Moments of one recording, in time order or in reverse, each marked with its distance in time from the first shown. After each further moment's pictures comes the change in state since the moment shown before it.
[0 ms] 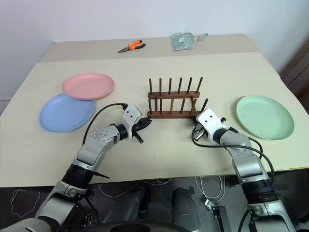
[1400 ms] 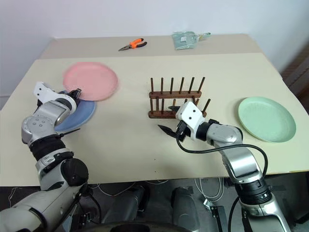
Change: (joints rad) left arm -0.392 -0.086 1.077 0.180 -0.576 0.502 0.830; right arm -0.050 0.032 0.044 -0.351 0.207 0.147 0.166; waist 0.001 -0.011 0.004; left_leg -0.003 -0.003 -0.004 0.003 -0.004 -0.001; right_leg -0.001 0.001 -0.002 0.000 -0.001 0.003
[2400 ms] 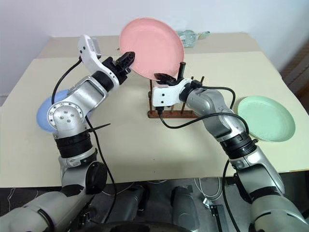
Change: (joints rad) left arm -0.024 -0.198 -0.468 -0.462 -0.182 0.099 -0.085; right arm -0.480 -0.025 0.282 0.392 -0.754 -0.509 -0.300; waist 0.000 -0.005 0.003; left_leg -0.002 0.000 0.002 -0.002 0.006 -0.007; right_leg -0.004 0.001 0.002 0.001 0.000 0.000
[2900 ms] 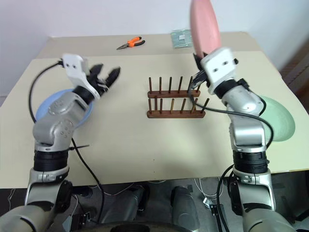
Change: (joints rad) left arm 0.295 0.407 -0.312 0.020 0.361 -0.454 -0.475; right arm 0.193 0.153 -0.569 -0.277 0.712 0.440 0.049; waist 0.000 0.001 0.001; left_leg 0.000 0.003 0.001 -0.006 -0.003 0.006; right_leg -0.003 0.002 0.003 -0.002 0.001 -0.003
